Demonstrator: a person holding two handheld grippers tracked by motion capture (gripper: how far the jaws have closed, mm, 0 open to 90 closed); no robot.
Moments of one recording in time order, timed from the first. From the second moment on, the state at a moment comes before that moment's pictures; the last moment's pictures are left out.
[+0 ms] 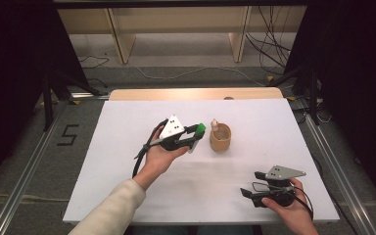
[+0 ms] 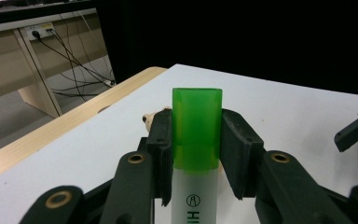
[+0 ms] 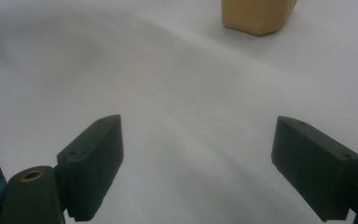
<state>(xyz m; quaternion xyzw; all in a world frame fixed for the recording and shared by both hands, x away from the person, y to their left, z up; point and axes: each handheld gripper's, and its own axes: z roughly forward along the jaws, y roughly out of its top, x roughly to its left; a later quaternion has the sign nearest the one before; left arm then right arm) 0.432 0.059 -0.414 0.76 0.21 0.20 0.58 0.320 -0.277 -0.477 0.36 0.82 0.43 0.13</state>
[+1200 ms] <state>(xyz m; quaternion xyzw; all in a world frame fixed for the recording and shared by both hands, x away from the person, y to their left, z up) 0.444 0.032 -0.405 0.74 0.20 0.20 0.61 0.320 -0.277 -0.477 0.36 0.82 0.43 0.13</state>
